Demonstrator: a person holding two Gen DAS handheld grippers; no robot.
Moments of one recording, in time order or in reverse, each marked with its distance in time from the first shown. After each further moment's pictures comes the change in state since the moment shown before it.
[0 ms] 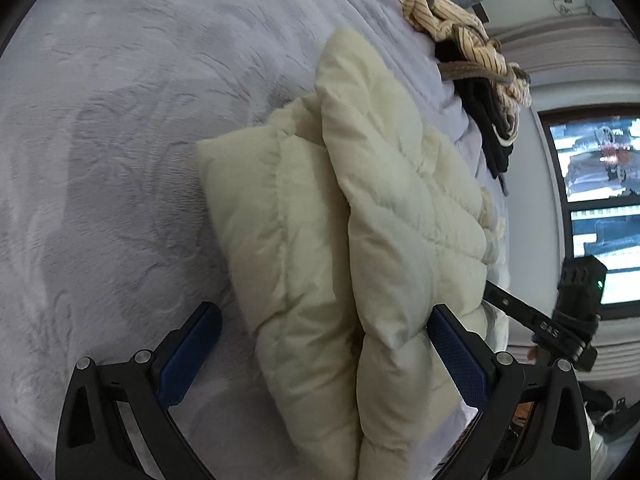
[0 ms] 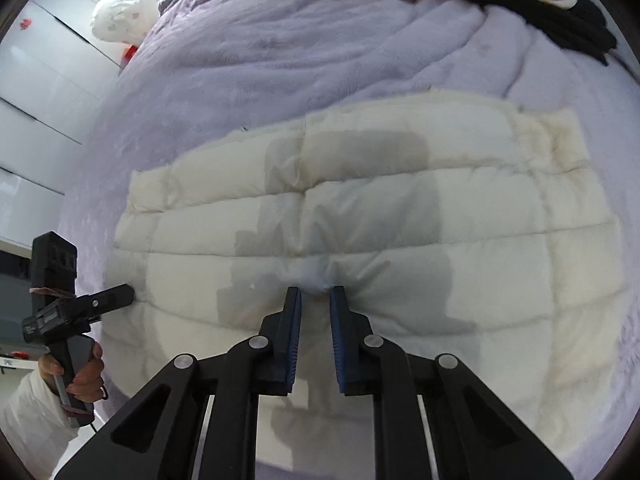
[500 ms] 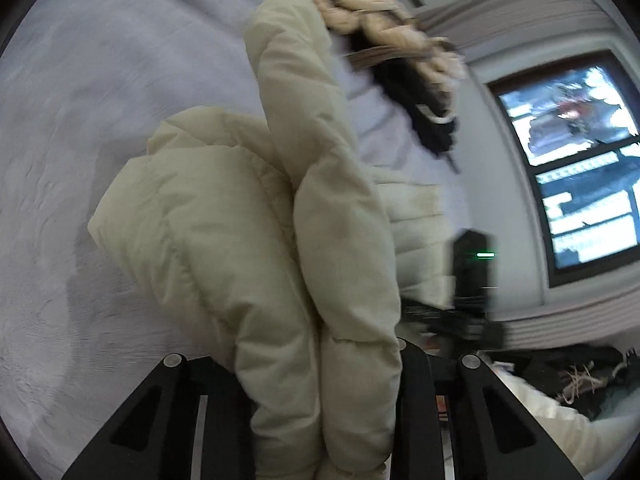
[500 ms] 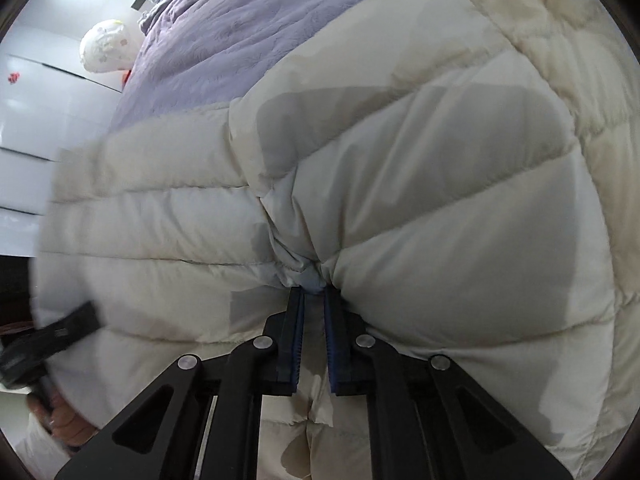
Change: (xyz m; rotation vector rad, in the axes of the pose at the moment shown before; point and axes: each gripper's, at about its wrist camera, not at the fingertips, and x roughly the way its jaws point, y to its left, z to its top) left arm -0.011 -0.125 -0.003 0.197 -0.043 -0.097; right arm 0.047 -0.046 -0.010 0.155 0.035 0.186
